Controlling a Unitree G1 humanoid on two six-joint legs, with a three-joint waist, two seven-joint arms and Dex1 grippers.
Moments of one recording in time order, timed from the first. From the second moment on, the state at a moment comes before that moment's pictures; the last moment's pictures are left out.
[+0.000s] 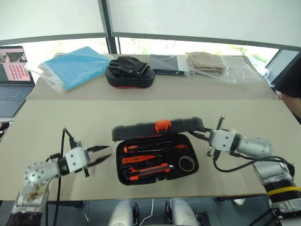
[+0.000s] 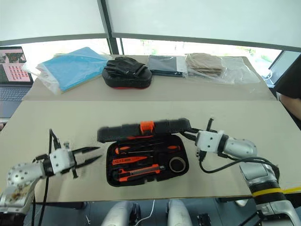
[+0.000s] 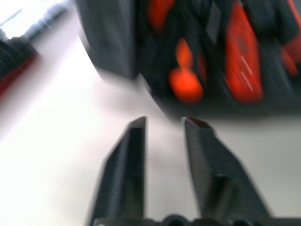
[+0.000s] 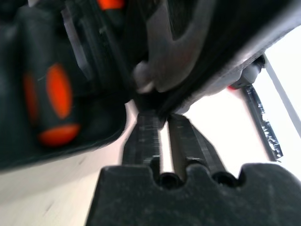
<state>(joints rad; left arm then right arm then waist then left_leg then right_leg) 0.11 0.70 0.16 0.04 -0.20 -0.42 -1.10 -0.22 -0.81 0.11 0.19 -0.03 -0.52 0.85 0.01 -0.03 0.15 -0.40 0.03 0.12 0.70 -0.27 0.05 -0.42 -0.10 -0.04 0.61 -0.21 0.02</state>
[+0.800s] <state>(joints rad) -0.30 0.67 -0.01 0.13 -0.28 0.12 -1.04 0.23 -1.00 0.07 -0.39 0.27 0.08 1.07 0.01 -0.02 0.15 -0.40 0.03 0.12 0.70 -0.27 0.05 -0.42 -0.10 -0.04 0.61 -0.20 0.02</state>
